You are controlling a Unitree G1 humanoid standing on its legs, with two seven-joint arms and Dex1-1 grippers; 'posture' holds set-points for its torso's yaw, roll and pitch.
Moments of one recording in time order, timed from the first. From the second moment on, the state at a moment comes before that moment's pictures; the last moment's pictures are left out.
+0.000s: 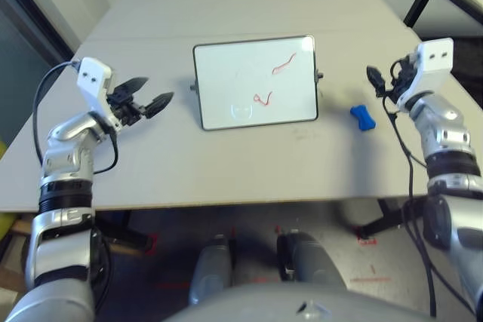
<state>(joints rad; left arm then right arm) -0.40 0.65 0.20 0.22 -0.41 0.25 -0.98 -0.70 -0.49 -0.20 0.70 0.16 0.11 0.41</state>
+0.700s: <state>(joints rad) -0.34 0.63 0.04 0.10 -0.39 0.27 -1.04 -0.89 -0.62 0.03 0.22 0.11 1.35 0.47</state>
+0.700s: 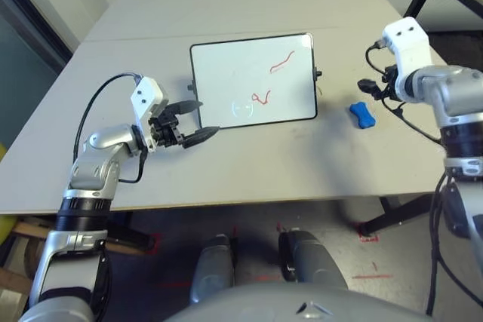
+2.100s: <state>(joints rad) -0.36 0.61 0.03 0.10 -0.35 0.25 -1.01 -0.85 -0.57 0.10 0.48 0.13 1.25 0.47</state>
